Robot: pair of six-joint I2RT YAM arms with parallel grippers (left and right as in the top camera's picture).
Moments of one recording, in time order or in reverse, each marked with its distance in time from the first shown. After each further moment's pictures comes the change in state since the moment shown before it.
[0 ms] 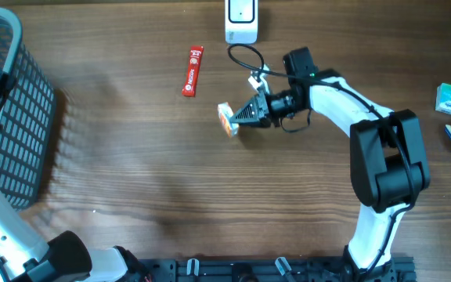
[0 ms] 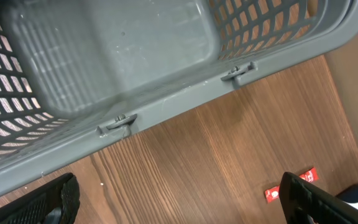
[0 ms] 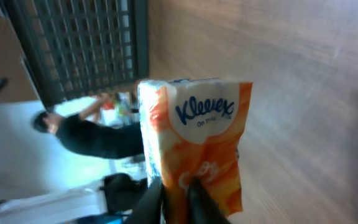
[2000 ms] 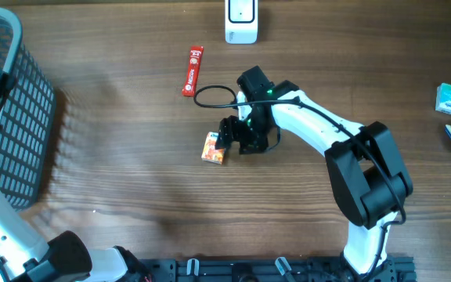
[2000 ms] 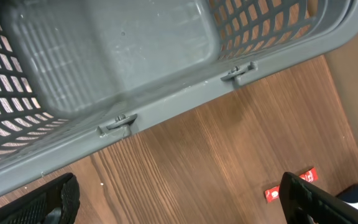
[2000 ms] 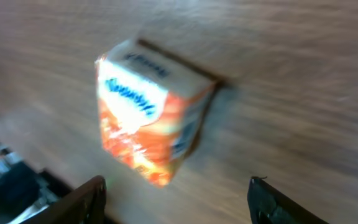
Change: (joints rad) left arm 0.000 0.000 0.000 0.000 0.000 0.000; right arm 0.249 -0.038 0.040 -0.183 0.659 0.237
